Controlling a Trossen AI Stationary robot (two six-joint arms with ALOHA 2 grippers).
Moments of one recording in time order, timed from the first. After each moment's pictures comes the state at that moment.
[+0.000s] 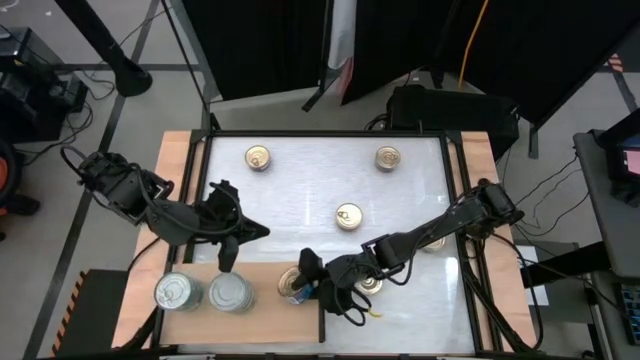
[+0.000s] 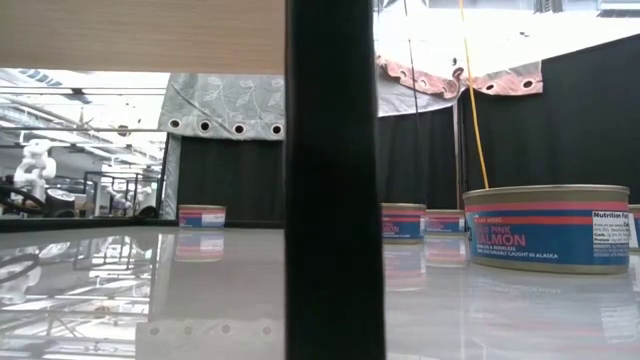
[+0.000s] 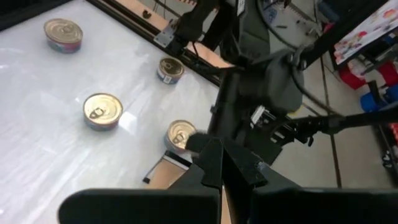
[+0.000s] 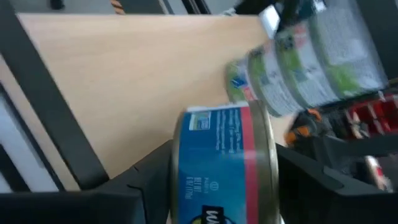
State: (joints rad) left arm -0.55 1.36 1.81 -1.02 -0.48 -0.89; right arm 0.41 1.87 1.47 -0.08 0.09 -0.85
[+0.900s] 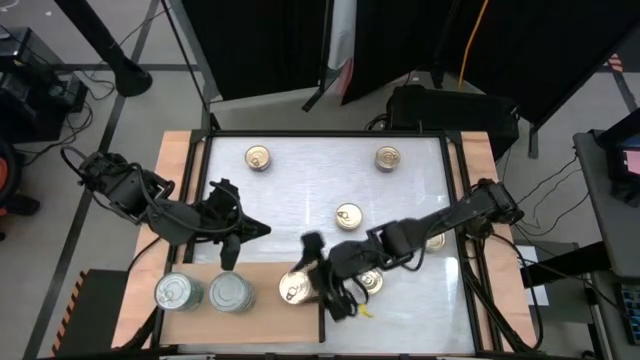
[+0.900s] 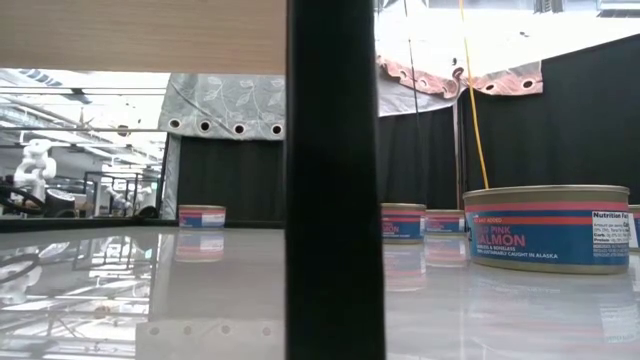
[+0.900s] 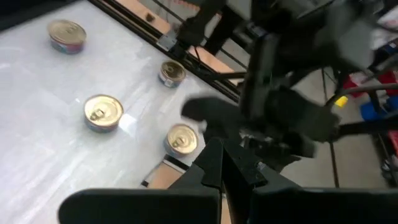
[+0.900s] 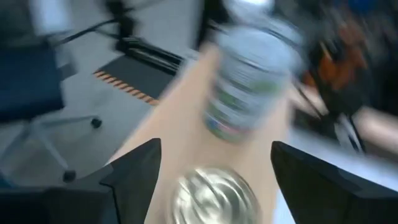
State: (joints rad) left arm -0.55 1.36 1.81 -1.01 -0.49 -0.91; right arm 0.39 1.85 1.76 -0.35 0.03 -0.10
